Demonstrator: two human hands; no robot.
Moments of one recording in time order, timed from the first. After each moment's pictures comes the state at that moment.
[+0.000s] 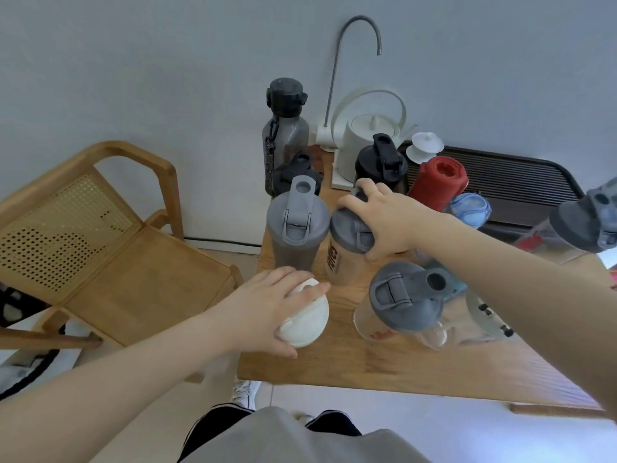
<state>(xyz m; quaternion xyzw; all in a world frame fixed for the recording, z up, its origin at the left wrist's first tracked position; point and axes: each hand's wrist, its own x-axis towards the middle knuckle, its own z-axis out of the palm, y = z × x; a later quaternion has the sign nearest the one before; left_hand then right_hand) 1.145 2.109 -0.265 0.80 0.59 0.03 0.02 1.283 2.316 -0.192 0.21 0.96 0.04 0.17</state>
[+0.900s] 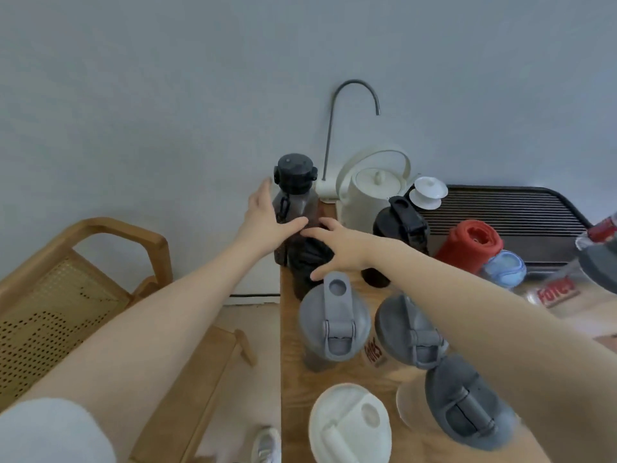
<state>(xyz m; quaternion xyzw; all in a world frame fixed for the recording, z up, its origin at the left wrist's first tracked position) 0.999 2.300 -0.222 0.48 0.77 0.35 0.23 1.152 2.364 -0.207 0.32 0.90 -0.23 0.19</state>
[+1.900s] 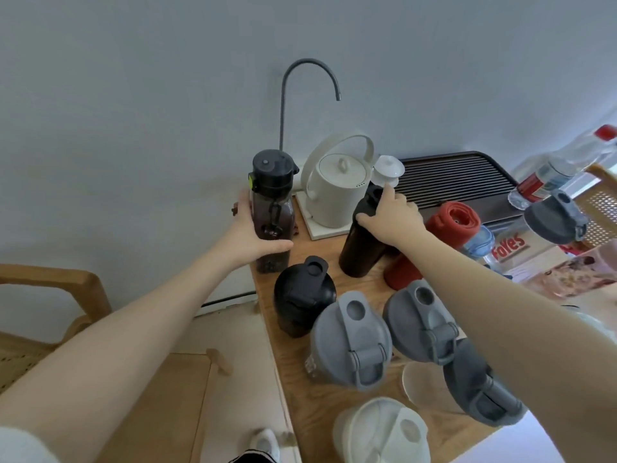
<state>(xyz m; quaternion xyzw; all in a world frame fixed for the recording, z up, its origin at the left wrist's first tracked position) 0.961 2.349 -0.261 0.56 0.66 0.33 0.39 1.190 2.403 -0.205 0.70 0.70 -0.12 0.00</state>
